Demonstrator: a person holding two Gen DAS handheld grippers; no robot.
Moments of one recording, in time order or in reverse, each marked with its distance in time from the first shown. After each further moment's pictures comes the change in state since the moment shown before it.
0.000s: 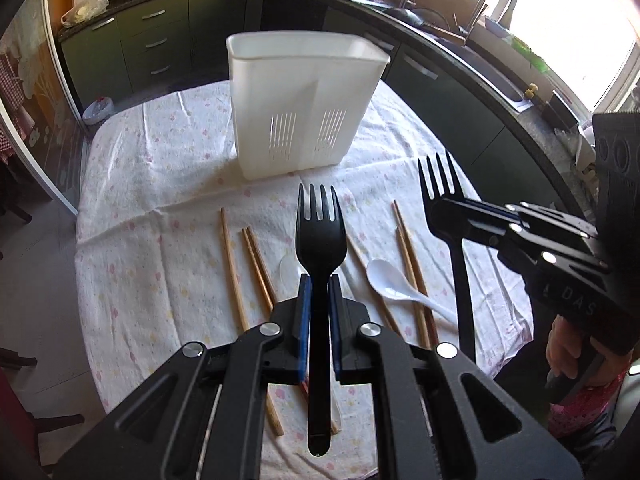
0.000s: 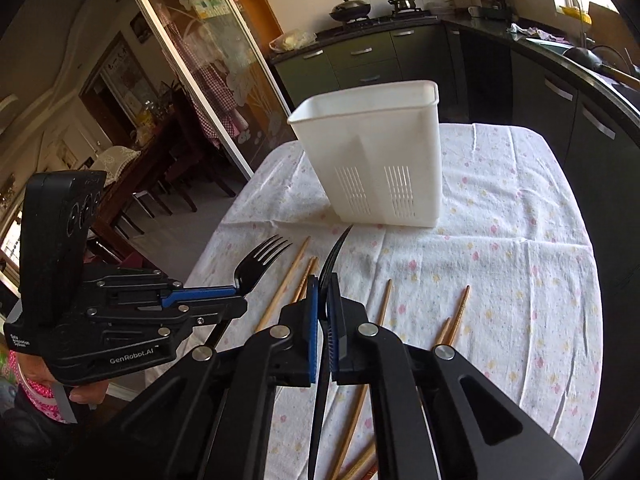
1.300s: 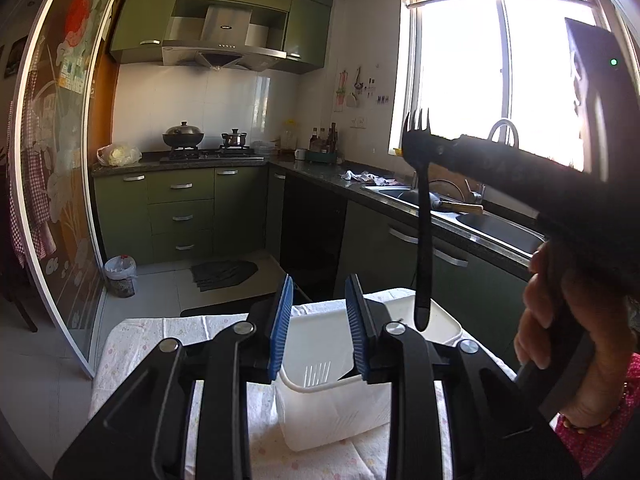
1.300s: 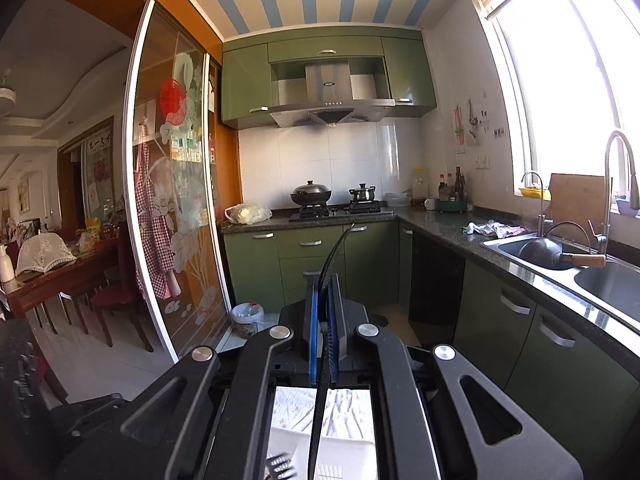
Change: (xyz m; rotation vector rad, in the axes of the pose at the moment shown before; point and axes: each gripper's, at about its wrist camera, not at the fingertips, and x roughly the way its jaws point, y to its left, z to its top) left arm 0.015 0.026 0.099 0.048 -0.705 0.105; right arm 0.053 -0.005 0.203 -0.177 -0.615 -0.291
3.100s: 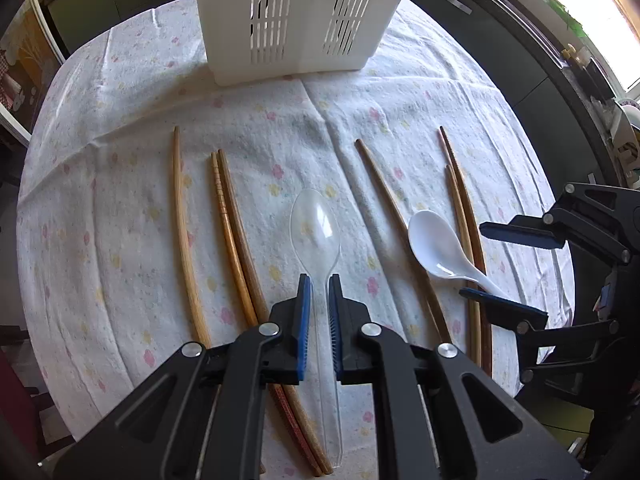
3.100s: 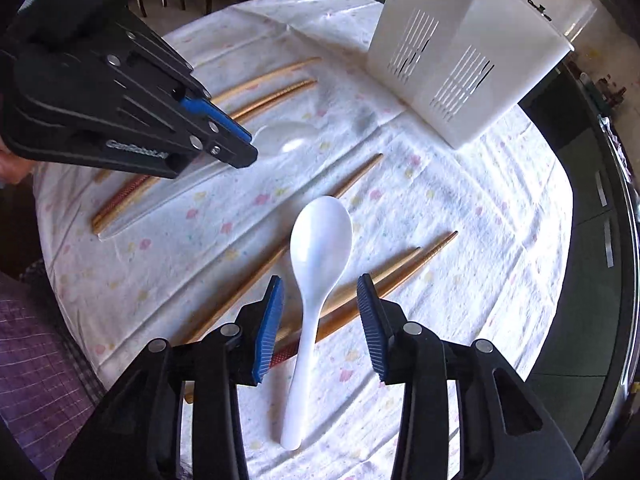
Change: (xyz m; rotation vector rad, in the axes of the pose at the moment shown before) left arm -0.013 -0.037 -0.155 -0.044 0.956 -0.062; right arm -0.139 0.032 -0.253 -0.602 1.024 0.294
